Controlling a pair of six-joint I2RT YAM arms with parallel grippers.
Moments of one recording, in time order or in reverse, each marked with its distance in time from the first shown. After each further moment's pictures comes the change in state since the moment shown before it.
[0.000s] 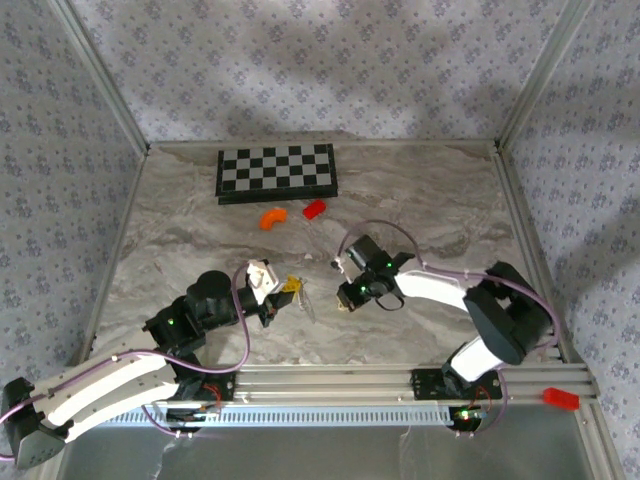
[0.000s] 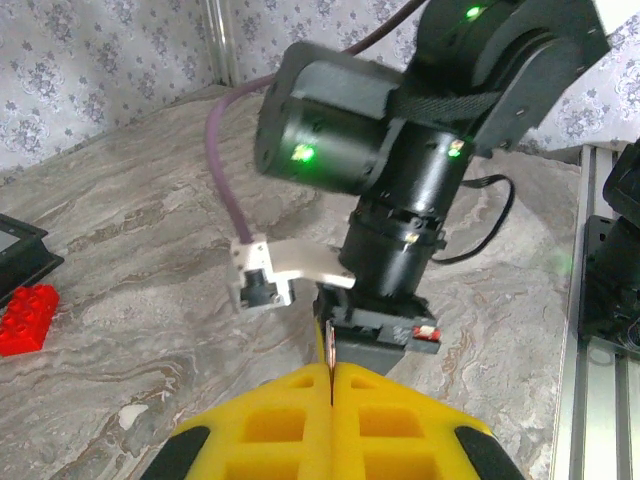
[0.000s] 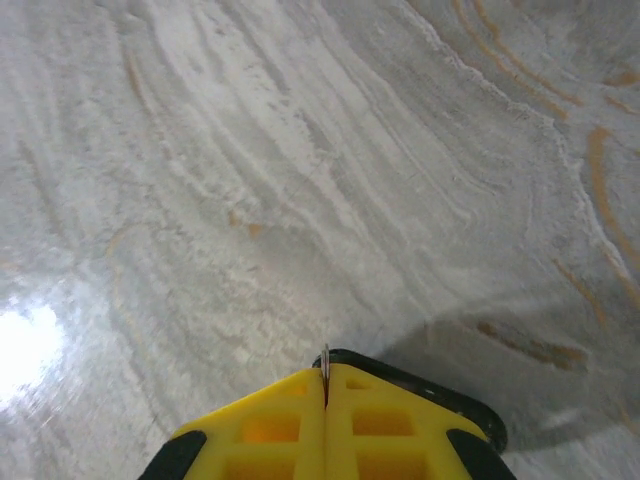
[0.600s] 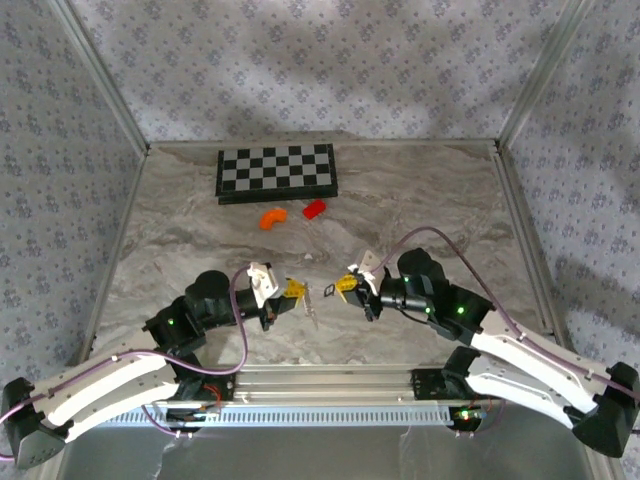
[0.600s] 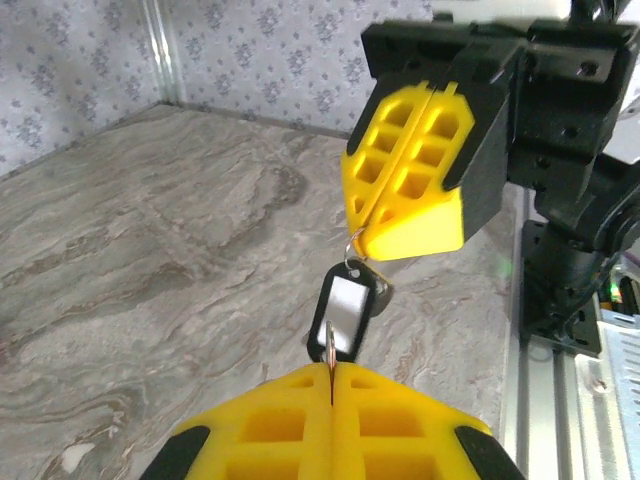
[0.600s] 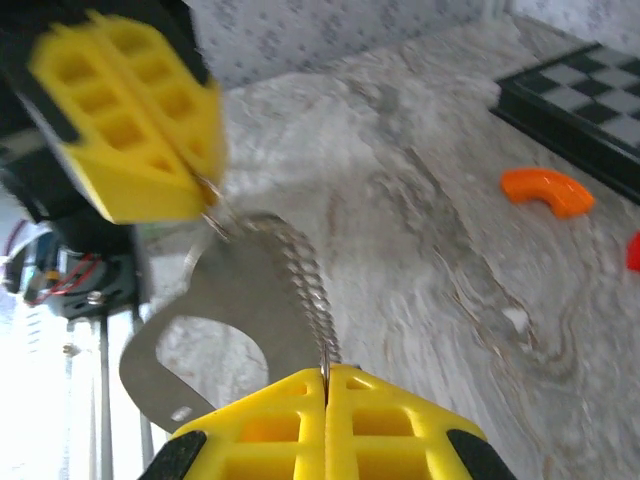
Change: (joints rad) left arm 0.000 0.000 0.000 0.032 0.122 0.000; right arm 0.150 -0.698 -0.100 0.112 -0.031 -0.232
